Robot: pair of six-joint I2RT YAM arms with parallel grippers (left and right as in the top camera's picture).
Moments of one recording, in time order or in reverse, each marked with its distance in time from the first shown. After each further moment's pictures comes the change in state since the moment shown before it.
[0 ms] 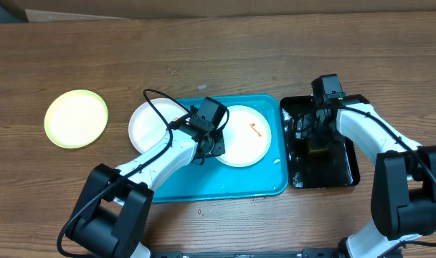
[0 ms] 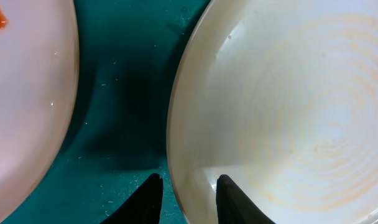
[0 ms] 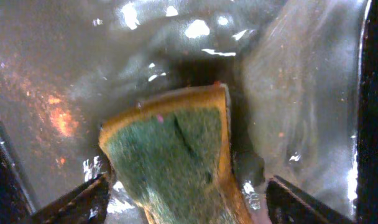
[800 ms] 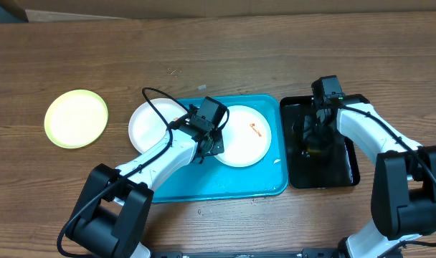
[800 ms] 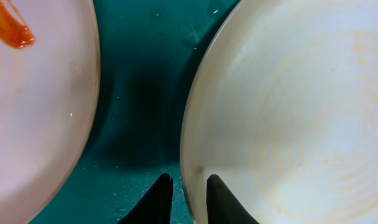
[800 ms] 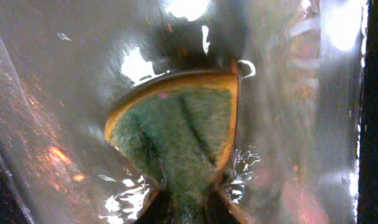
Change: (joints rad) left arm 0.000 0.000 0.000 0.009 -0.045 0.003; right arm 0.000 0.000 0.004 -0.069 -0.002 0.004
